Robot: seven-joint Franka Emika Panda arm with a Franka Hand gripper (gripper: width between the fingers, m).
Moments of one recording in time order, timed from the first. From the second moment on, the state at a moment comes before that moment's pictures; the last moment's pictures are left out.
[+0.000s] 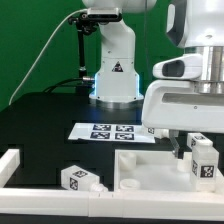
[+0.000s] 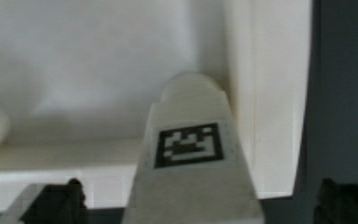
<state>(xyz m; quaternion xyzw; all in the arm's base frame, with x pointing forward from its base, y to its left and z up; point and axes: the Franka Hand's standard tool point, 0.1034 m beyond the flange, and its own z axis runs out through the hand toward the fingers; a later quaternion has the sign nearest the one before) 0.638 0.112 0.074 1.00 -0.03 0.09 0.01</state>
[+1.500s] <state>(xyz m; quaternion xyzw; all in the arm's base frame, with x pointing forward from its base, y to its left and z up) 0.638 0.113 0.073 0.78 -0.62 0.05 -0.05</state>
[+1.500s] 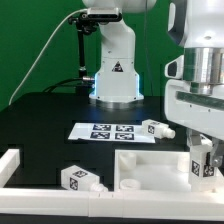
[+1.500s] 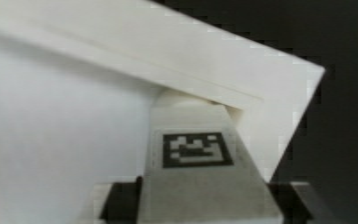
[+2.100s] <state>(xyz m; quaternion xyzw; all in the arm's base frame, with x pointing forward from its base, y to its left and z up) 0.638 0.114 0.074 0.63 -0.77 0.03 -0.07</state>
